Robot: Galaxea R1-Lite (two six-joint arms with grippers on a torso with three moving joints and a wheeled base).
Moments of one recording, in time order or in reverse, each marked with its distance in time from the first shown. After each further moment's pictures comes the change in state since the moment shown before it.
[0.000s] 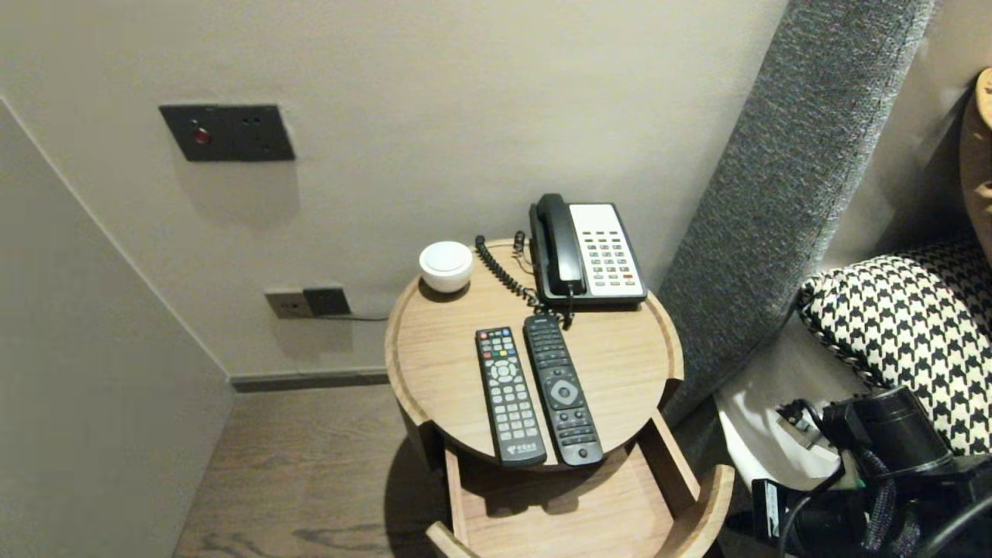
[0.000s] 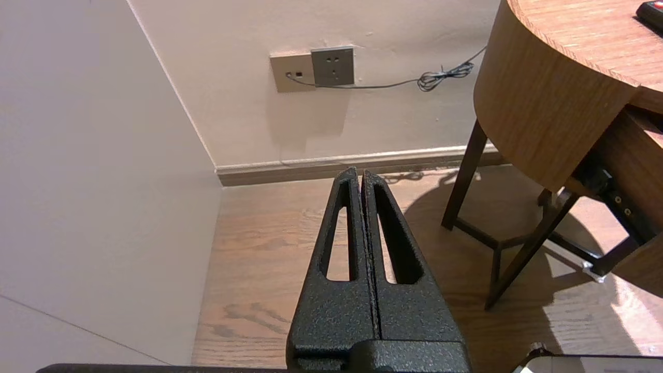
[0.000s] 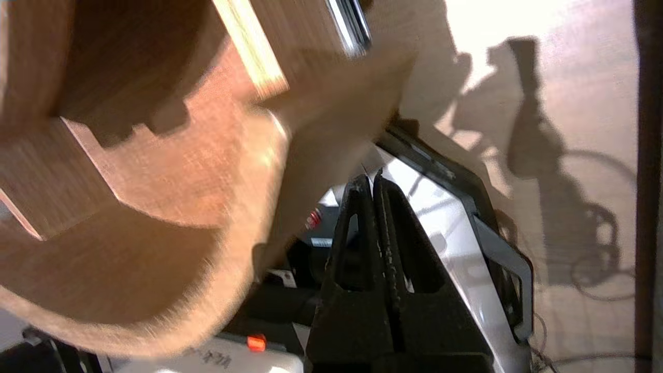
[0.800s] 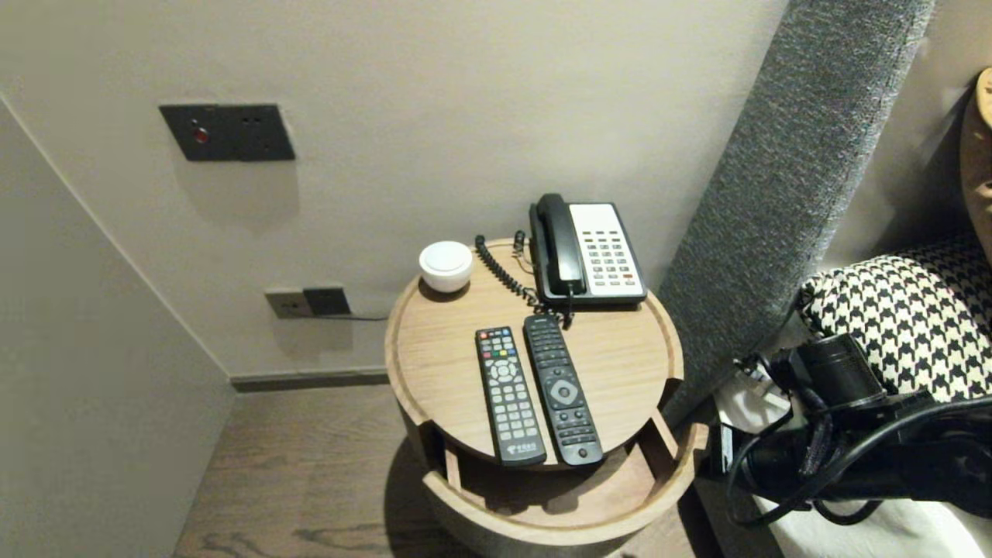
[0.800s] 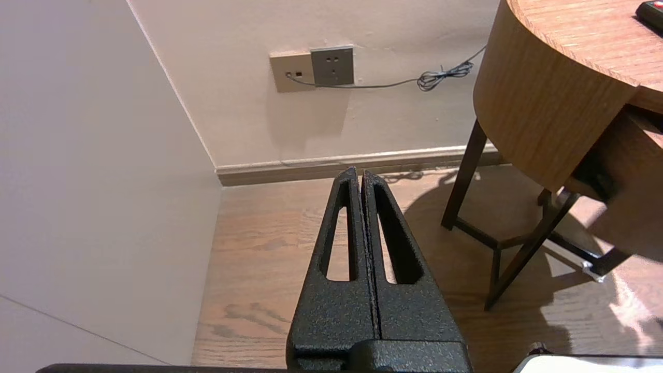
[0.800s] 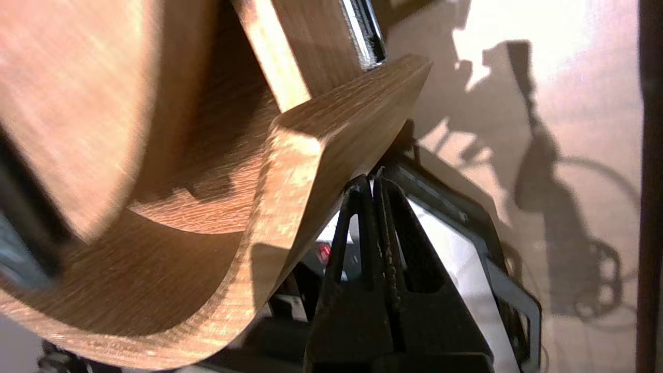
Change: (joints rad) left arm 0.000 0.000 0.000 0.000 0.000 0.000; right arm 0.011 0.127 -0.205 0.010 -0.003 -0.002
